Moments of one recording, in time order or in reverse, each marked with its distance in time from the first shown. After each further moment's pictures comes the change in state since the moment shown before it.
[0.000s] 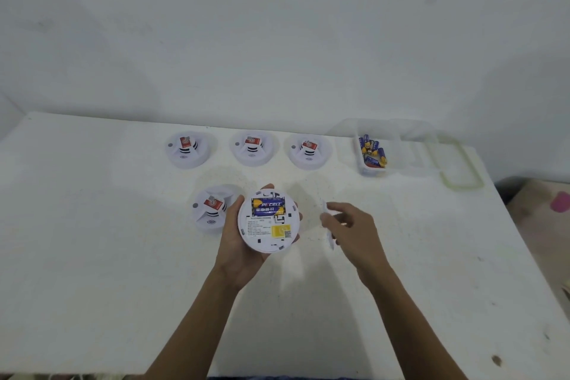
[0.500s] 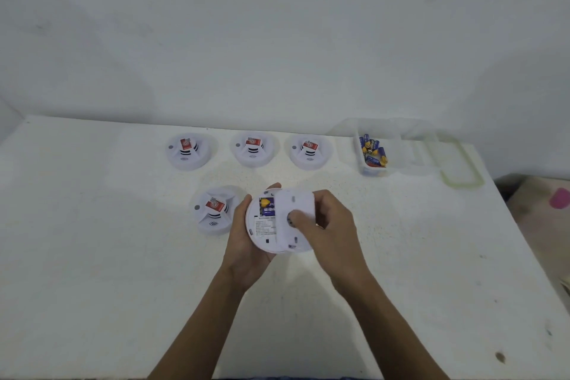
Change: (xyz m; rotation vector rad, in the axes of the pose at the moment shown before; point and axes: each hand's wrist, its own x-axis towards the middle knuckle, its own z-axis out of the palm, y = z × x) left_hand -0.002 -0.001 0.013 0.126 0.140 0.064; right_hand -0.040 -0.058 0.028 0.180 -0.093 -0.142
